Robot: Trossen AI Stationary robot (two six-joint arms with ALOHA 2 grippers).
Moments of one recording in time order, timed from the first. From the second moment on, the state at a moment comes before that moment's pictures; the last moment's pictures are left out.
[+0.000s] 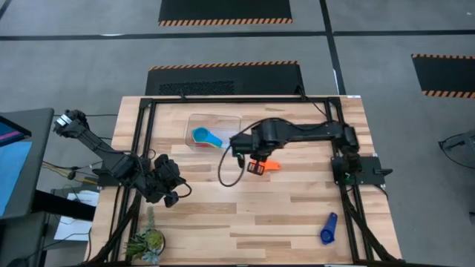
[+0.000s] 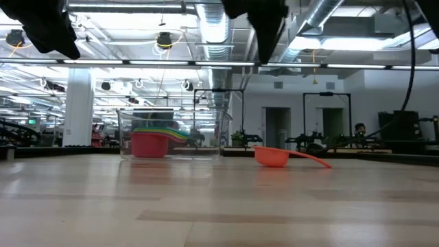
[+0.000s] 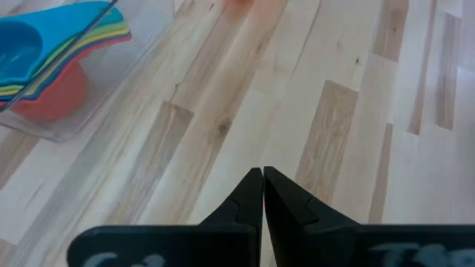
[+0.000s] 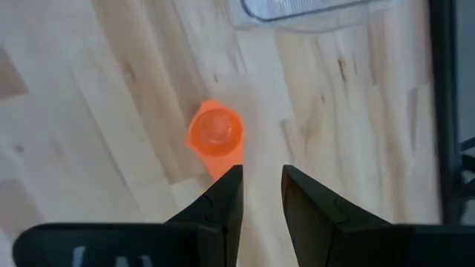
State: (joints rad) left arm -0.62 1.01 0.79 -0.82 -0.51 -0.93; right arm 0.04 2.02 2.09 -1.57 0.29 0.33
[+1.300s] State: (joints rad) left arm -0.59 1.01 0.79 -0.81 -0.55 -0.99; right arm -0.11 1.85 1.13 -0.58 0.09 0.23
